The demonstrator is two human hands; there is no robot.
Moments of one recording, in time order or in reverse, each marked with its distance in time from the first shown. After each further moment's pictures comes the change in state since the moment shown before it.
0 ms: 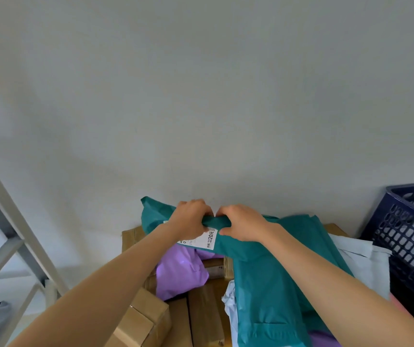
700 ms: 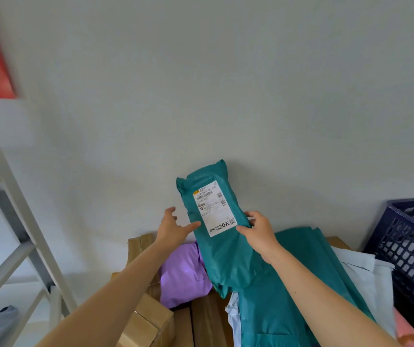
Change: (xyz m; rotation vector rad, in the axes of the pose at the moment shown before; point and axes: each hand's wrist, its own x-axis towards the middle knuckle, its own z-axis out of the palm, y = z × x) left_hand -0.036 -0.027 0.008 -0.948 0.262 -0.629; right_hand -0.017 0.009 0.022 0.965 0.374 0.427
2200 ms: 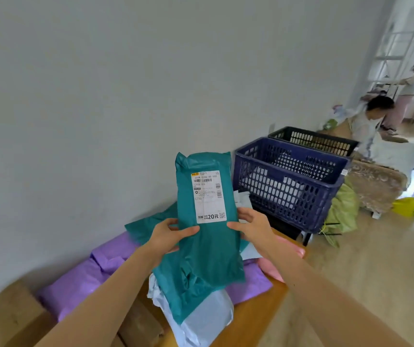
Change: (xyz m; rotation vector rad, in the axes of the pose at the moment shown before) left_hand -0.076 0.033 0.158 -0.200 -0.838 -0.029; right_hand -0.149 0.084 -0.136 0.356 0.587 0.201
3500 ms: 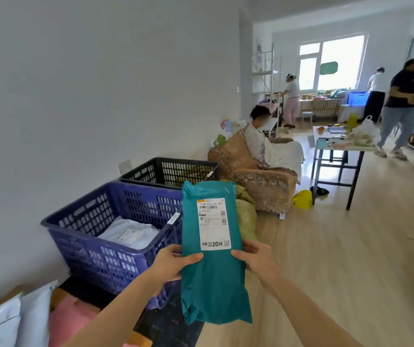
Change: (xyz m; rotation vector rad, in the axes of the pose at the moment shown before) left_hand 0.161 0.072 0.636 0.173 -0.382 -0.019; right_hand 0.139 0.031 -0.611 0.118 0.354 0.034
